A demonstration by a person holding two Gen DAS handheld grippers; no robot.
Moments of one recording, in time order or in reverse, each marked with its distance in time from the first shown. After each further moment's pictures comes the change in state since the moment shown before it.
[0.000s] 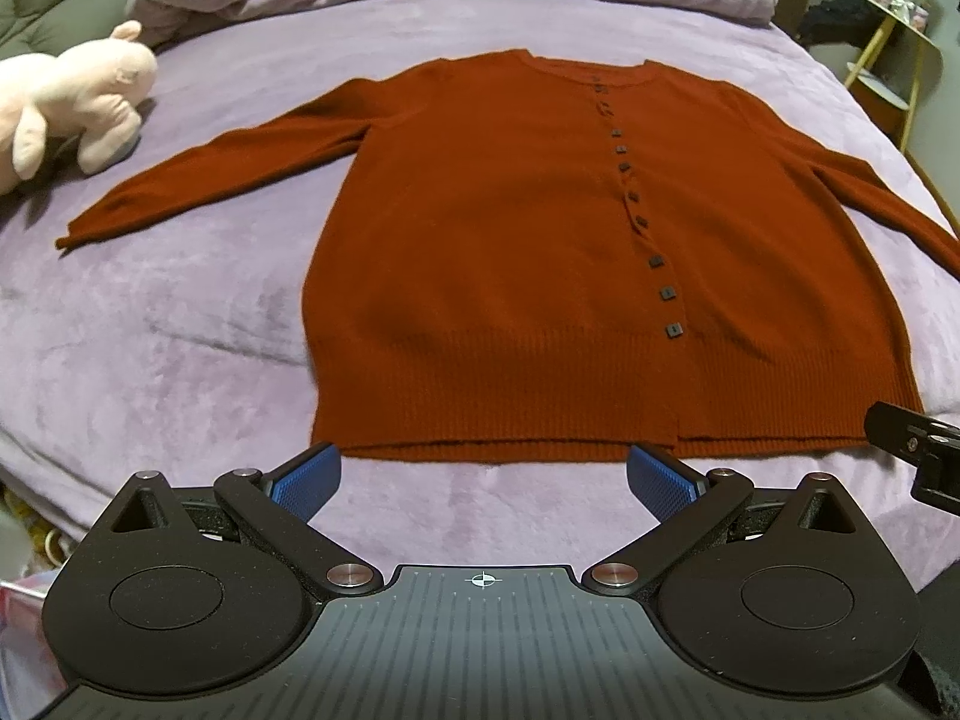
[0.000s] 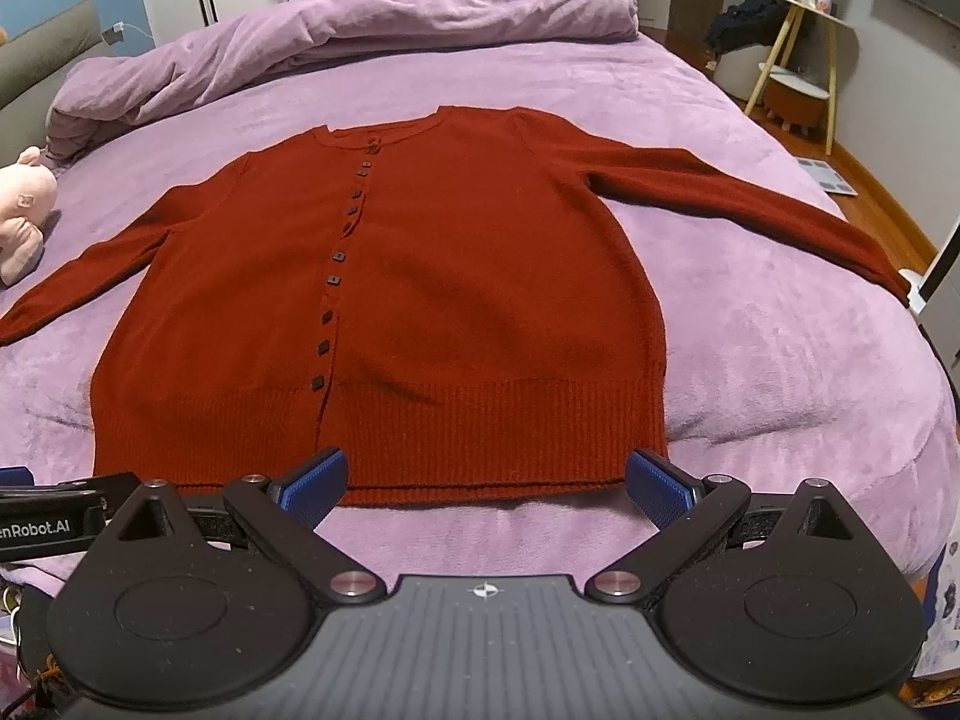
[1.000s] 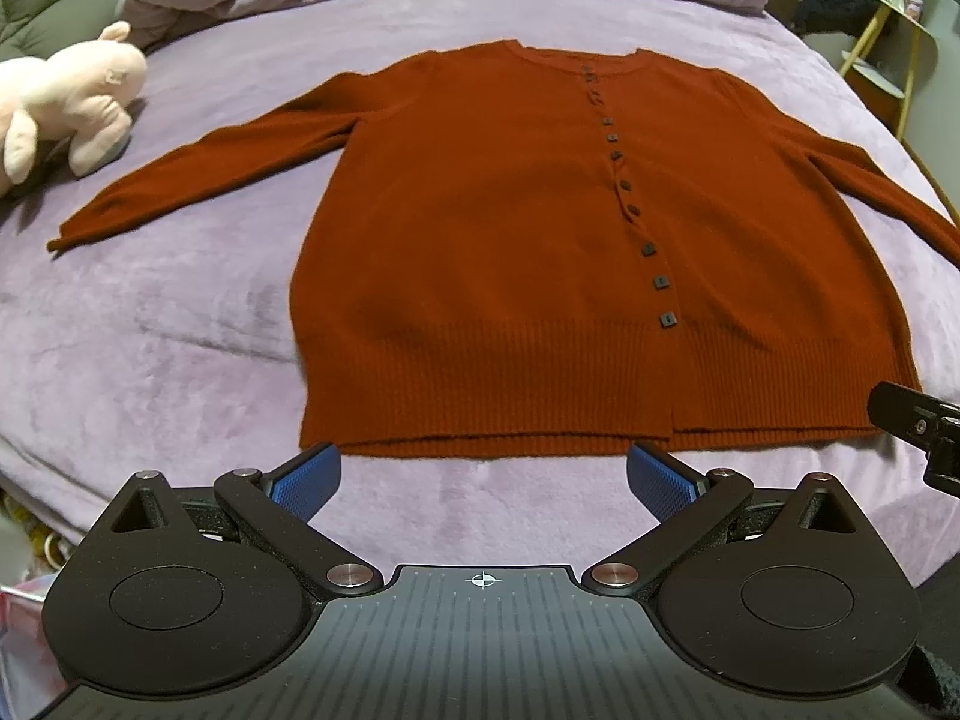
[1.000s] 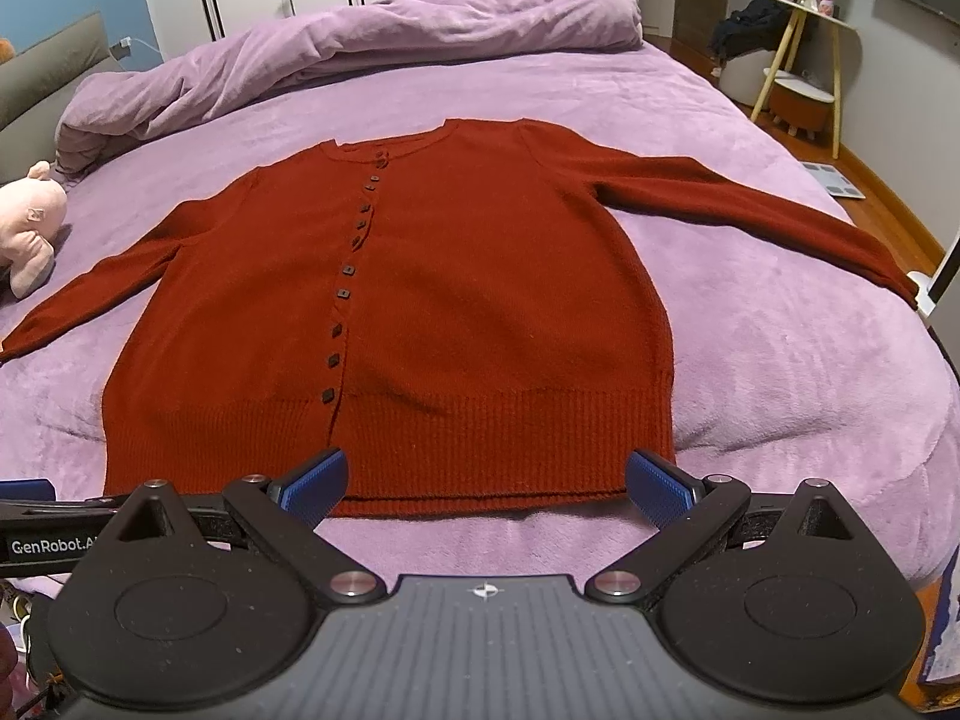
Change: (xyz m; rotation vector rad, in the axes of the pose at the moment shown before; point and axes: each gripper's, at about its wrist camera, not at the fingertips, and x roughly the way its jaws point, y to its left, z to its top) left arm 0.006 -0.005 -0.002 0.016 0.013 -0.002; right arm -0.003 -0.005 -0.001 0.012 -0.024 0.028
